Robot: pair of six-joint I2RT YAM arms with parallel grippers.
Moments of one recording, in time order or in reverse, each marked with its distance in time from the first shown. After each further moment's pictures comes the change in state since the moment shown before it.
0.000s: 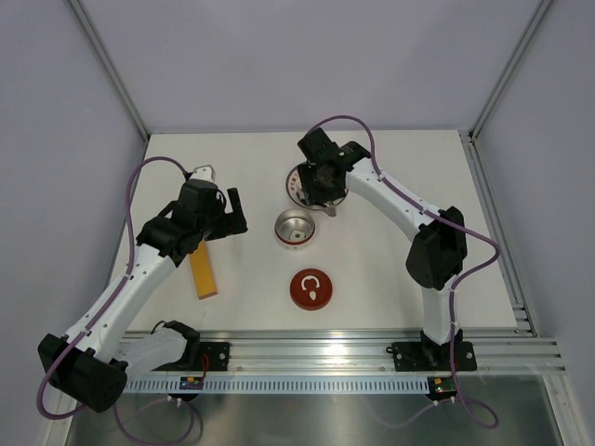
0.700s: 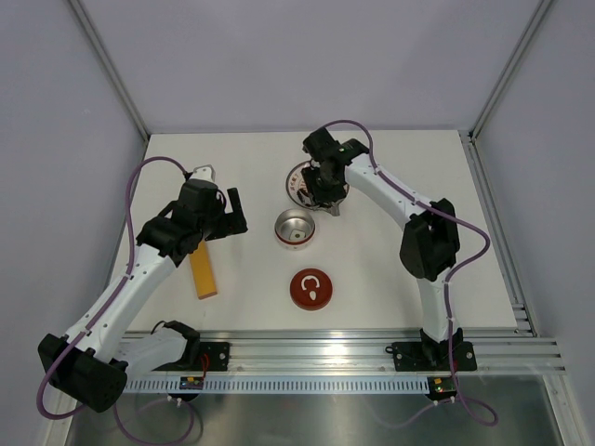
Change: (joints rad) left arm 0.000 0.000 0.000 -0.001 -0.001 0.000; right arm -0.066 0.092 0.032 -0.020 -0.110 -0.071
